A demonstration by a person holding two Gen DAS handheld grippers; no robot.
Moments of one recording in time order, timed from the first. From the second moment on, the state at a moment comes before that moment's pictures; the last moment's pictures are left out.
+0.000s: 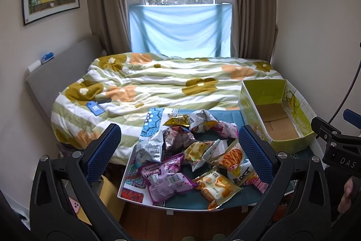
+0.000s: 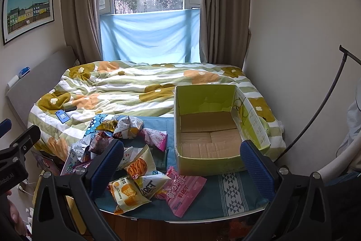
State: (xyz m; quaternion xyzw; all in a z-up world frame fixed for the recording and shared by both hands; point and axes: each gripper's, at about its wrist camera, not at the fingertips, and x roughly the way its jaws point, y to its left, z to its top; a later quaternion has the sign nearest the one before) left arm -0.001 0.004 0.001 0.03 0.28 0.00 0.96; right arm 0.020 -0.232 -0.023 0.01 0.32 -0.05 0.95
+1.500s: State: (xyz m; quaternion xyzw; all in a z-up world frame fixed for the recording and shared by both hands) left arm 0.023 0.004 -0.056 0.02 0.38 -0.04 0.93; right arm 0.016 -0.240 -0.050 0.04 0.35 -0.05 0.94
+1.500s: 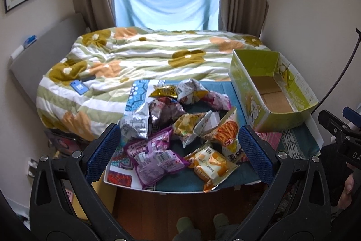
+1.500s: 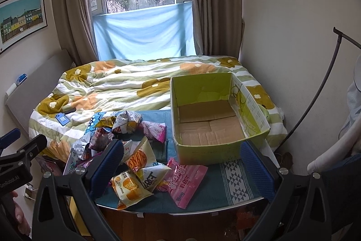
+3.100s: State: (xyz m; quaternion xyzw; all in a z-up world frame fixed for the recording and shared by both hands) left arm 0.083 -0.071 -0.285 -0.11 0.54 0.09 0.83; right arm 0.111 -0.280 -0.275 -0.02 0.48 0.23 0.85
